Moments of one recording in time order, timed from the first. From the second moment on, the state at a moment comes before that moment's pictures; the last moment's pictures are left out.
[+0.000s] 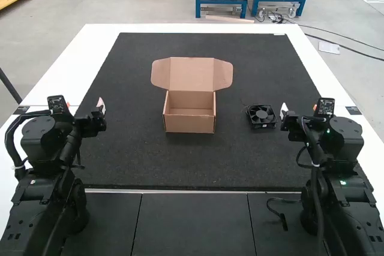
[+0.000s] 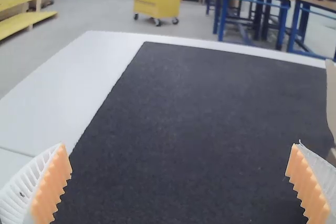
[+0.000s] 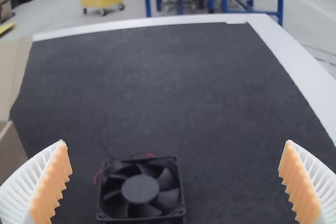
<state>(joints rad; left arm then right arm) 0.07 0.00 0.01 -0.03 -0.02 -0.10 0.04 0.01 0.00 -0.09 -0.02 0.06</state>
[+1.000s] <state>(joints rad) 0.07 0.00 0.01 0.05 -0.02 -0.11 0.04 0.01 0.00 -0.08 -0.02 0.06</state>
